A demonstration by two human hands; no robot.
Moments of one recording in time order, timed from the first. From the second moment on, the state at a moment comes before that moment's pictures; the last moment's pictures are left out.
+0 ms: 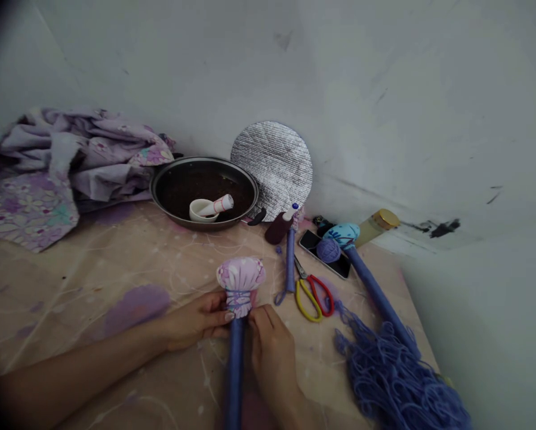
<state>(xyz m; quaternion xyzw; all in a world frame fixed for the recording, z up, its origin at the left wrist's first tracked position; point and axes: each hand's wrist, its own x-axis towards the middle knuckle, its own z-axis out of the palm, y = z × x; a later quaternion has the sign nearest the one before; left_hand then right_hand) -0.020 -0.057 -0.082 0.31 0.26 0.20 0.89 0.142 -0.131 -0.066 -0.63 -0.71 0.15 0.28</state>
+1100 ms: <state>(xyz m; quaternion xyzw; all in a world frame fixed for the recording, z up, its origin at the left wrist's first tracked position) -0.021 -0.055 -0.078 0.29 0.26 0.20 0.90 0.149 -0.137 -0.066 -0.63 -0.69 0.16 0.31</state>
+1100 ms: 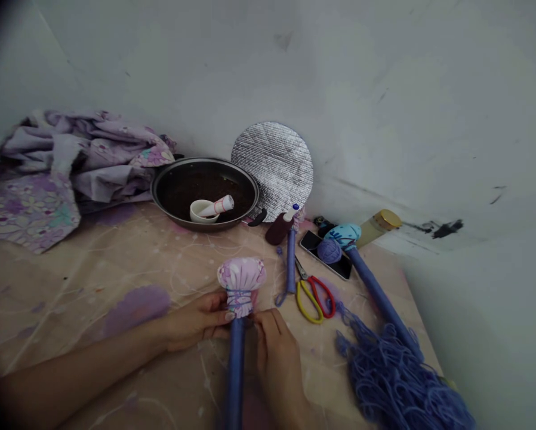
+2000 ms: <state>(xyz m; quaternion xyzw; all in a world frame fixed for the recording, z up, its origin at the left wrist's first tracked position) -0.019 -0.056 -0.085 0.31 0.24 0.21 0.90 0.134 -0.129 -0.070 -0.67 -0.61 0.24 0.36</state>
